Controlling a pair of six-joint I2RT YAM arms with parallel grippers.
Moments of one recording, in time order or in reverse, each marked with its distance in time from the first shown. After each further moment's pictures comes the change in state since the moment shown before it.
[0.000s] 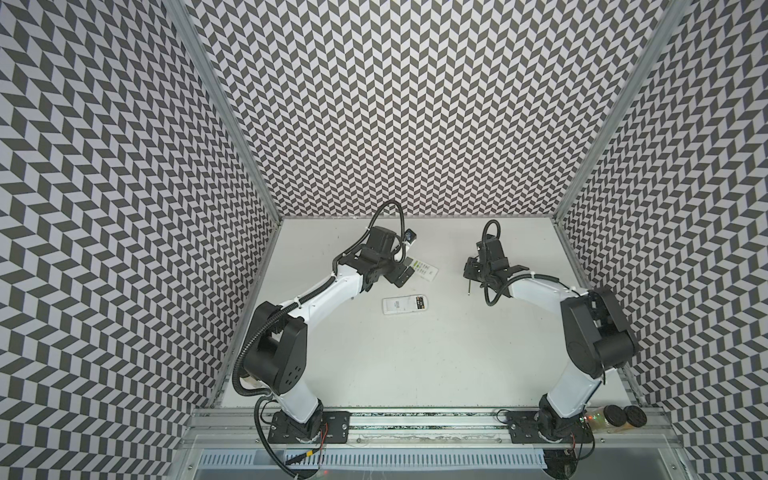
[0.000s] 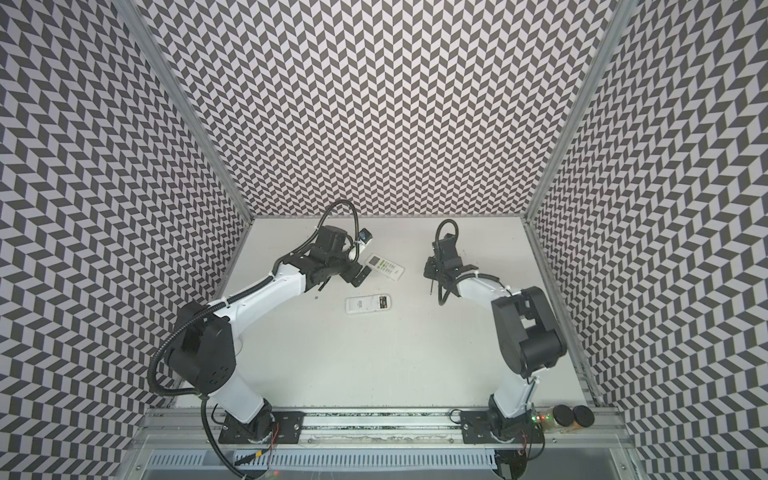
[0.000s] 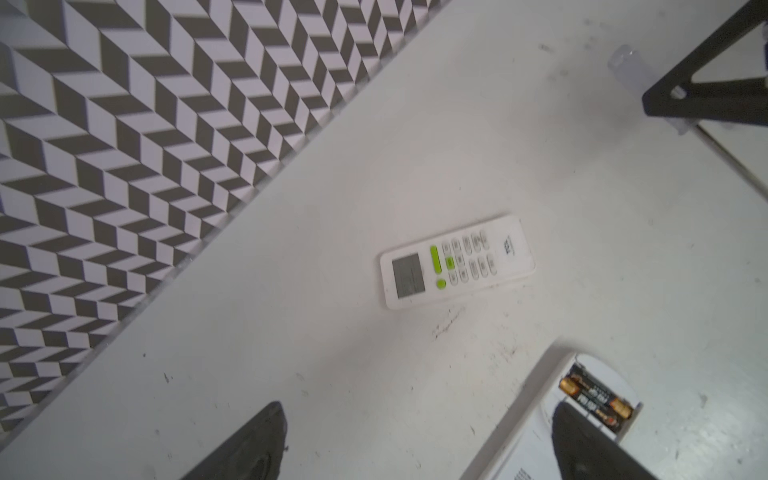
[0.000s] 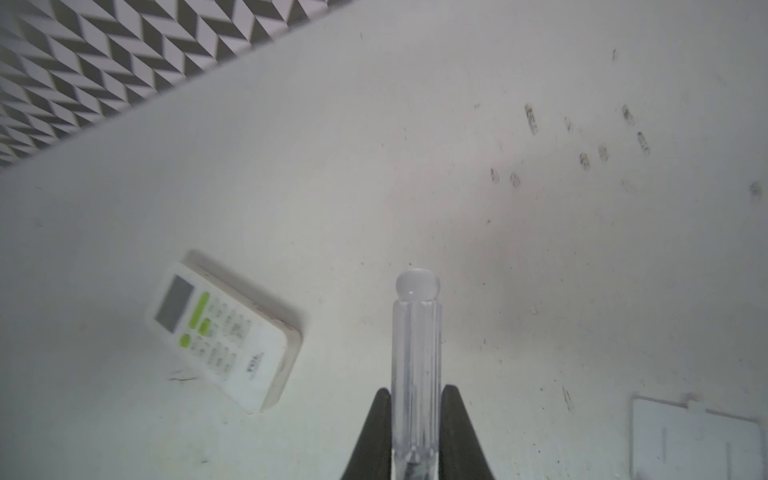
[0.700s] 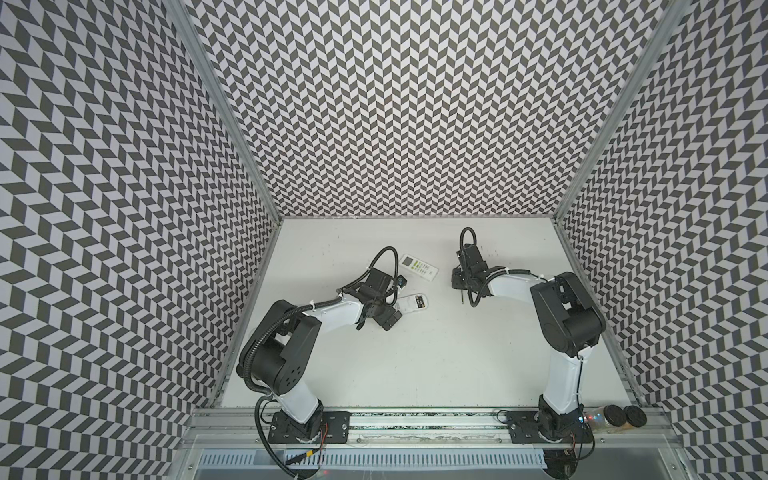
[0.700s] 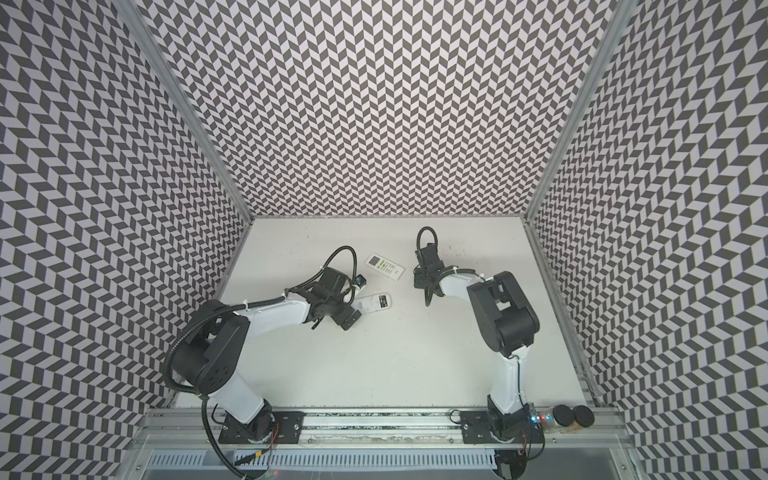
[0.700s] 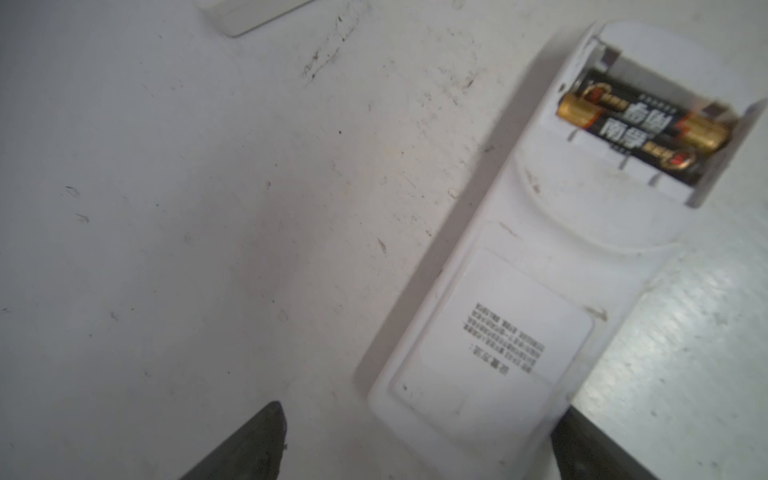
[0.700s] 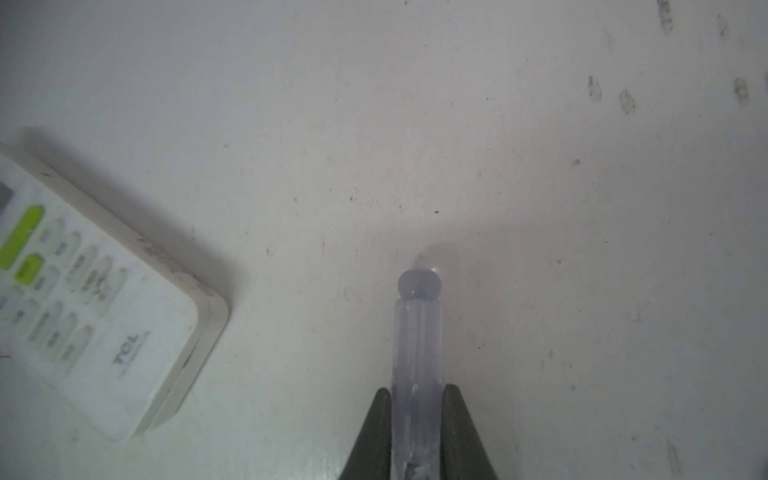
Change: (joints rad) left arm -0.016 -0.001 -0.457 0.121 -0.096 -0.009; right arm 0.093 0.256 0.105 -0.067 0.087 -0.159
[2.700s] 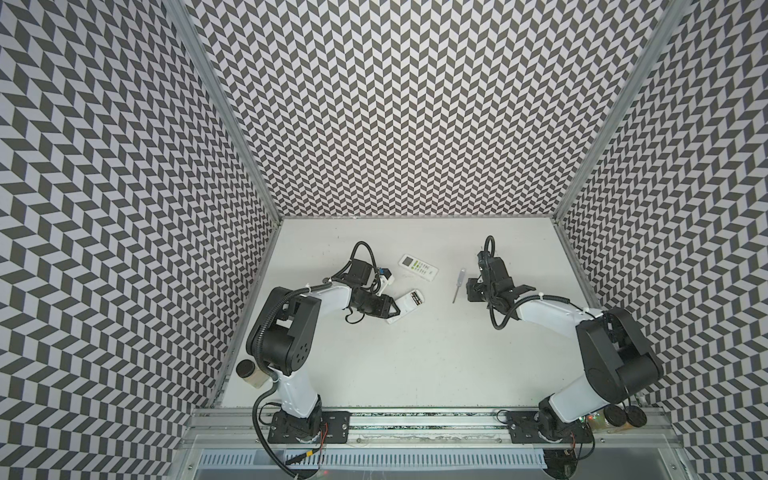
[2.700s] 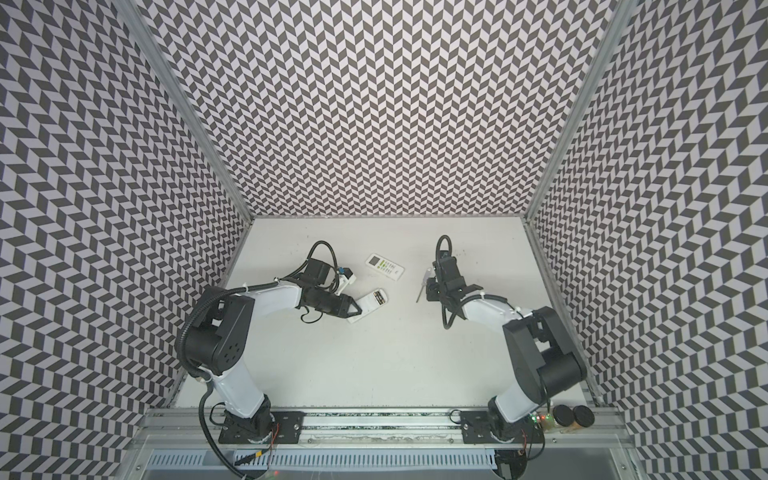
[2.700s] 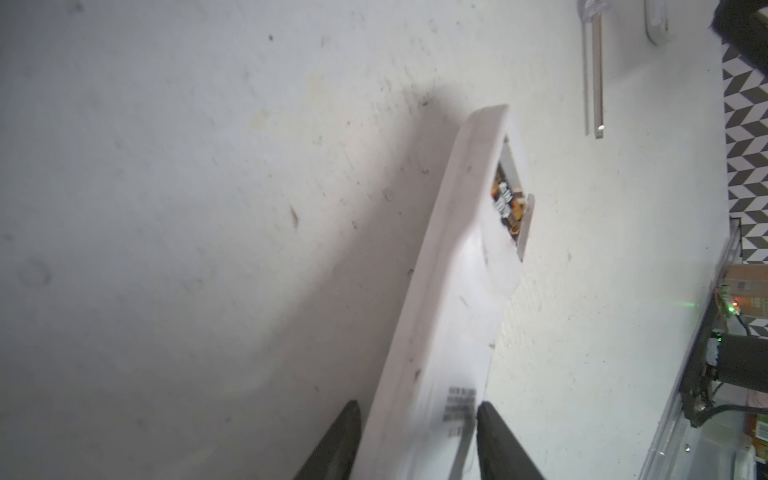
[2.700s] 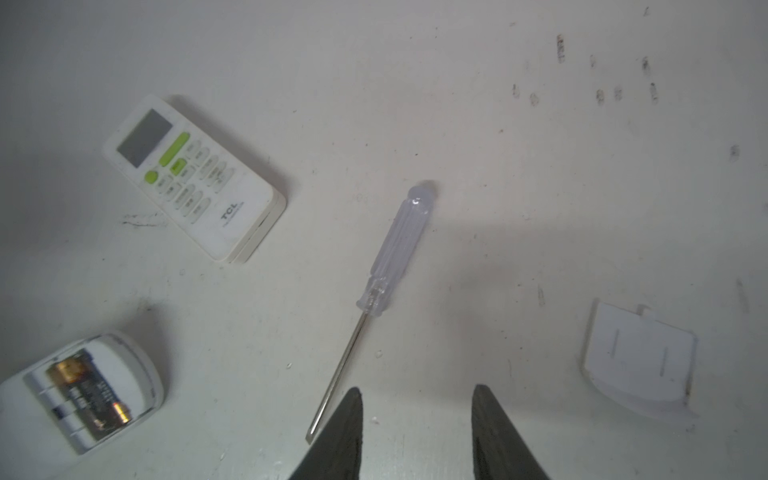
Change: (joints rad) left arm 0.191 0.113 0.082 -0.089 0.650 -0.394; right arm -0.005 -0.372 -0.320 0.057 -0.062 -0.075
